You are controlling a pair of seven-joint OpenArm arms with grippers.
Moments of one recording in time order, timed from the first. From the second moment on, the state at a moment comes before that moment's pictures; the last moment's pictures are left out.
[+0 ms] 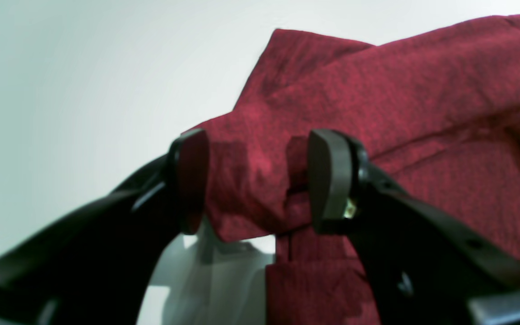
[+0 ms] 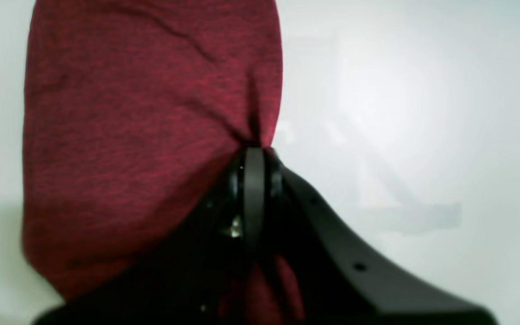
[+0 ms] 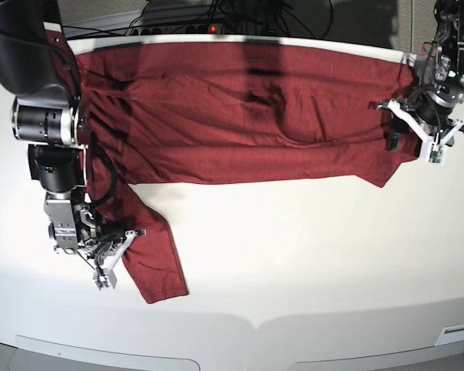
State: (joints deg) left arm 18.3 -22.5 -6.4 89.9 -16.4 -14.6 20.2; right arm 42.0 15.3 1.9 20.8 -7.2 23.8 -28.1
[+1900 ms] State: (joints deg) left arm 25.1 -22.4 -24.1 90.0 -16.1 -8.5 17.0; right arm 18.0 -1.7 -15.6 81.1 53.4 36.3 -79.4
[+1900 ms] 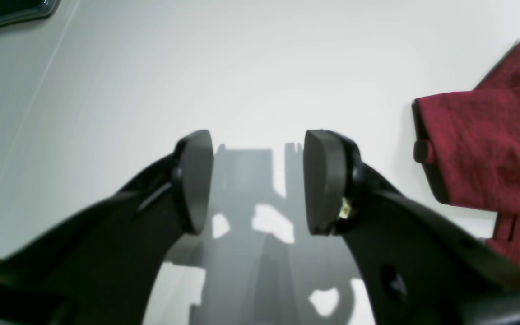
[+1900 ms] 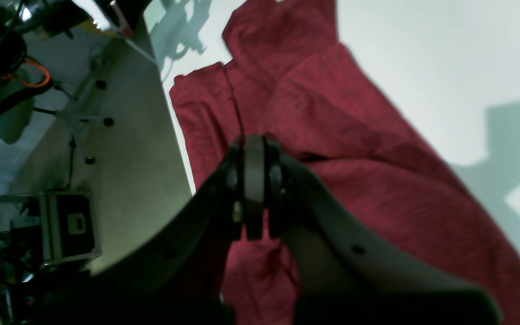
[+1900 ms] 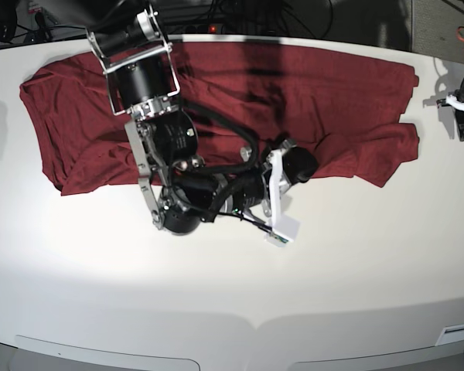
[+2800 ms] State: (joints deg) left arm 25.1 -22.3 -24.1 90.0 -17.8 -8.5 18.9; right arm 15.2 -7.1 -27.6 81.1 54.8 36.3 -75.0
